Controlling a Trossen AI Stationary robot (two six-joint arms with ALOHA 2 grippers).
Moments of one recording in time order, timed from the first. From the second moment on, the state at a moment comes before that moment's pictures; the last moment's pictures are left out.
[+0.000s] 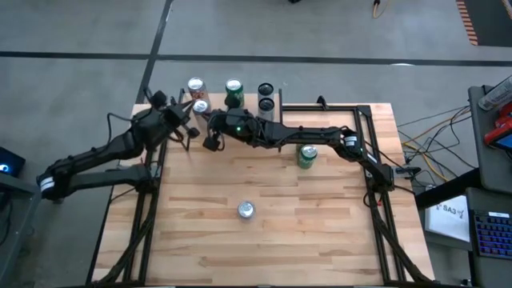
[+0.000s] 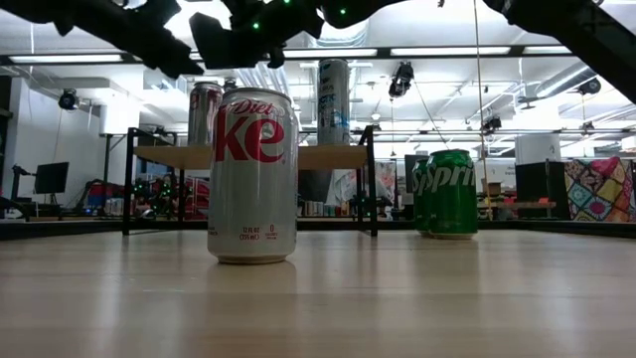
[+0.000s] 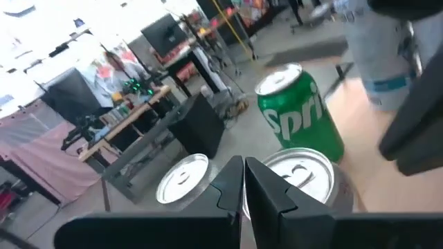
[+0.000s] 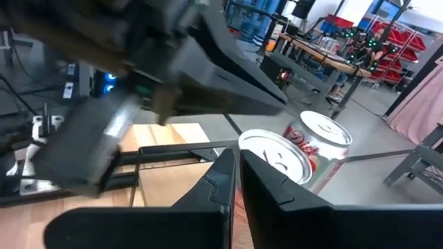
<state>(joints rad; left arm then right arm) 0.49 0.72 0.61 0.01 -0.47 0.53 -0.14 2.26 2.12 0.00 0.37 -0.25</state>
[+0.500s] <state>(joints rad) 0.54 0.76 0.68 -0.15 -0.38 0.36 -0.12 2.23 2.12 -0.05 0.37 -0.27</state>
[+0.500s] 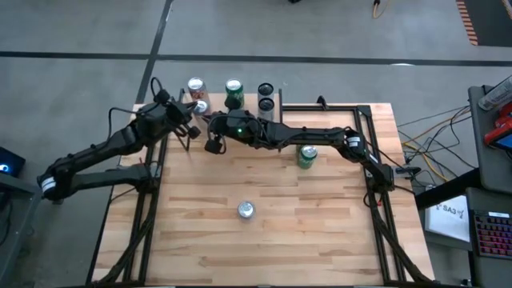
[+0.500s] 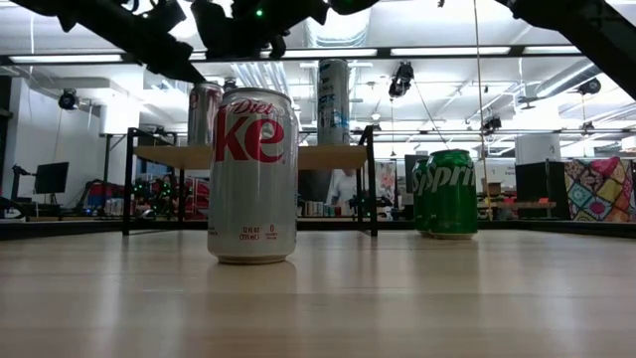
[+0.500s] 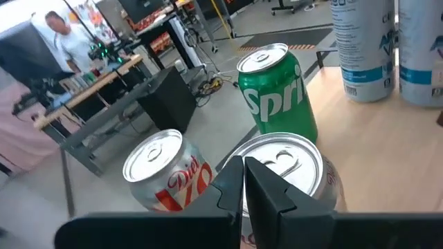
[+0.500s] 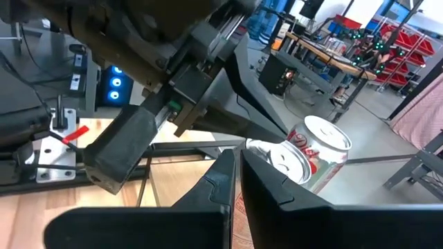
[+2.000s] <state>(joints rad) 0.53 0.61 0.69 -0.32 0.01 0.24 -0.10 2.19 2.12 -0.20 0.37 -0.30</state>
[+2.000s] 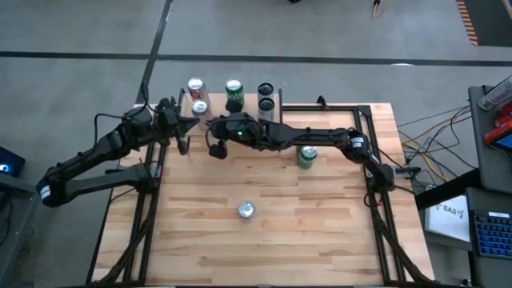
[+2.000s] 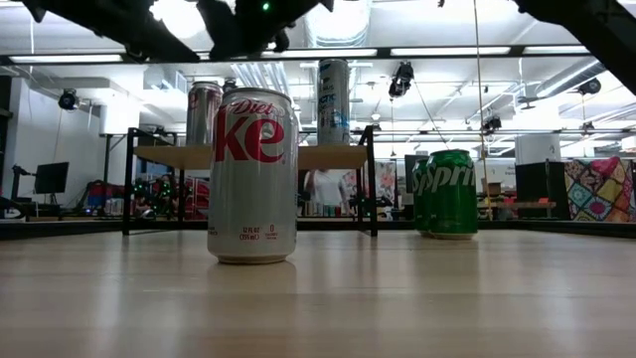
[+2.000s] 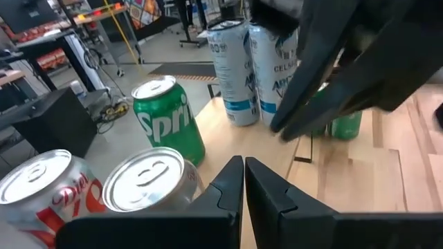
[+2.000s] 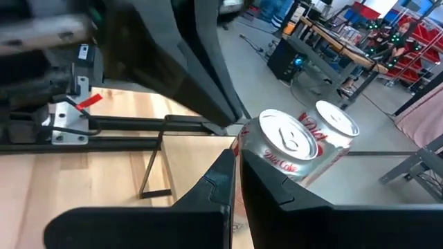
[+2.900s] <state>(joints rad) 0.53 0.70 0.69 -0.36 -0.14 0.27 -0.05 2.05 2.12 -0.47 0.37 -0.29</state>
